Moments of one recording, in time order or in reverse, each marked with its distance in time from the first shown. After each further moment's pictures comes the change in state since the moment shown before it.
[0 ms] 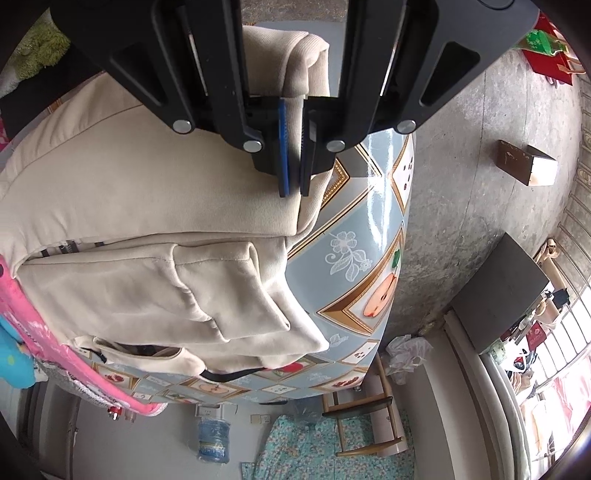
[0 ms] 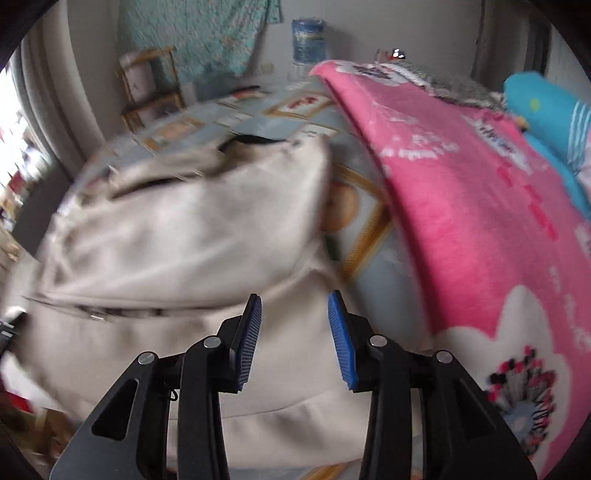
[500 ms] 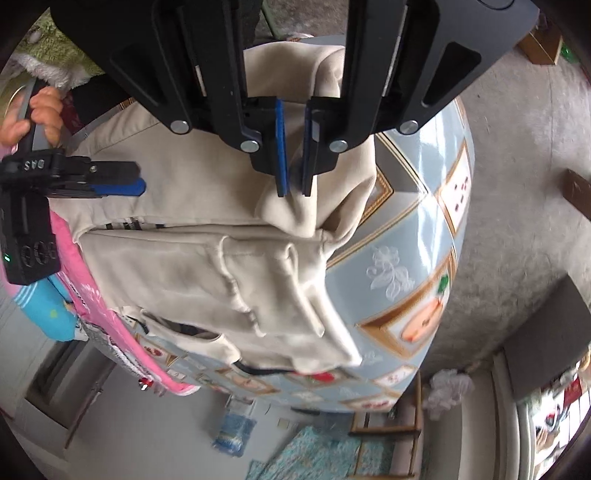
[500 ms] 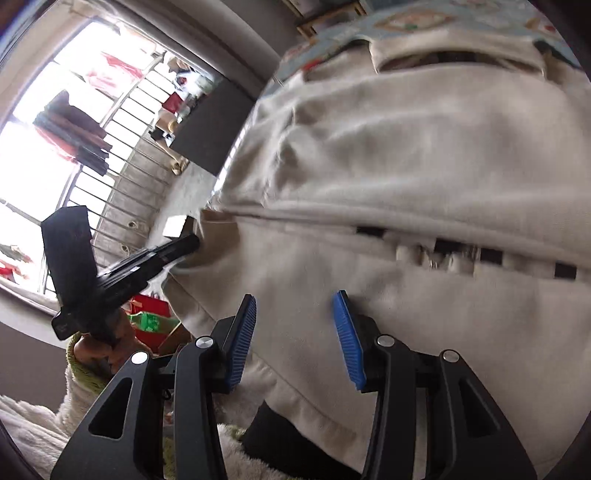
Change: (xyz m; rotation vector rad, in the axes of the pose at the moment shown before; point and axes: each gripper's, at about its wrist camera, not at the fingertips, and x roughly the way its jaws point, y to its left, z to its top) left arm 0.005 0.026 0.005 -0.168 0.075 -0.310; right arm 0.066 0.186 -0.040 -0.198 0.361 0.667
